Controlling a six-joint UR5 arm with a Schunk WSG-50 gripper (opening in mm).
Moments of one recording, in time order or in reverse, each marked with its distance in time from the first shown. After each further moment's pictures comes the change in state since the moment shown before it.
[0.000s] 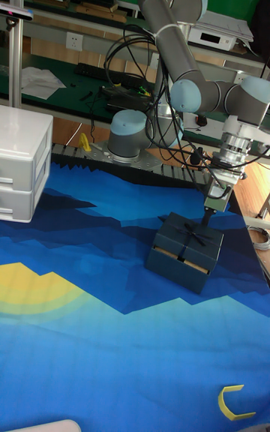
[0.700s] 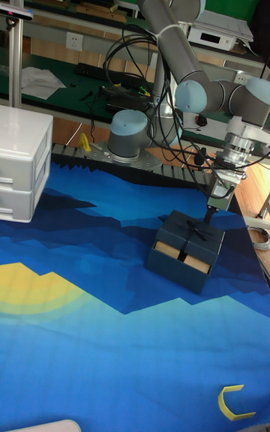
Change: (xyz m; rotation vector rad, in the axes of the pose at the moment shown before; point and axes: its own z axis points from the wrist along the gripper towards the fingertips) arm -0.005 0.022 -0.001 -0.021 0.018 -0.022
